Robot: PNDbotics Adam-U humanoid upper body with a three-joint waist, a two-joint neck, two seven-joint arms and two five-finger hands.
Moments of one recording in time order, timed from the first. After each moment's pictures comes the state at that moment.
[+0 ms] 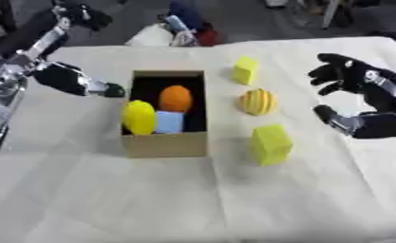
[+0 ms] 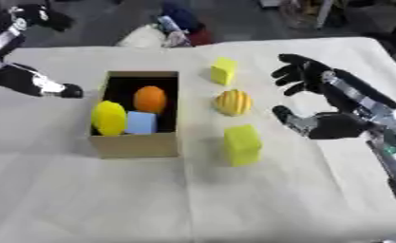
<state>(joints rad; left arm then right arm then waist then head) -0.48 0.61 -0.11 -1.70 -0.36 -0.07 -0.14 -0.45 -0.63 0.26 -1.69 0.05 -0.17 0.48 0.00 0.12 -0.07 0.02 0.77</state>
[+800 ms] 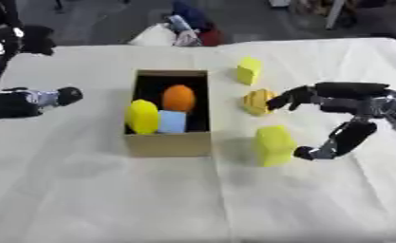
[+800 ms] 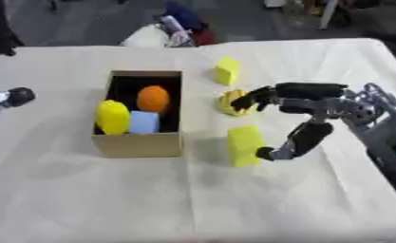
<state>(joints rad) -0.31 0.55 -0.02 -1.79 -0.23 -0.03 -0.06 -0.57 -0.68 0.40 -1.56 0.37 -0.34 0.73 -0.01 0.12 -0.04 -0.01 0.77</state>
